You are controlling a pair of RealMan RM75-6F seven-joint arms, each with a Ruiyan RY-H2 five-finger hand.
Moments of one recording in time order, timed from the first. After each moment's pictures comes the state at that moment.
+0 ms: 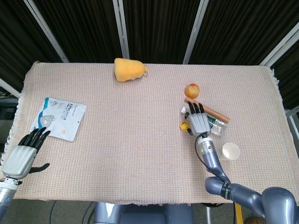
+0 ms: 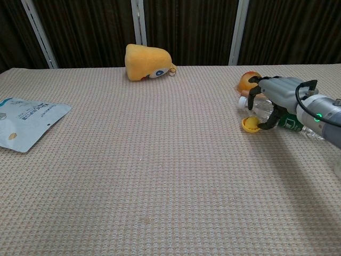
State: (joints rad) left arm -0.20 -1.13 0.02 -1.59 1.57 1.36 0.09; right arm 0.71 -1.77 0.27 -1.07 -1.04 1.00 -0.45
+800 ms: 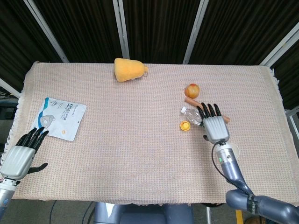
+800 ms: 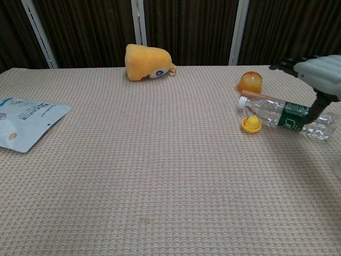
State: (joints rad) left arm -0.19 -1.13 0.02 -1.57 1.59 1.39 0.12; right arm 0.58 -1.45 0.18 -1.49 -1.12 1.18 -0.59
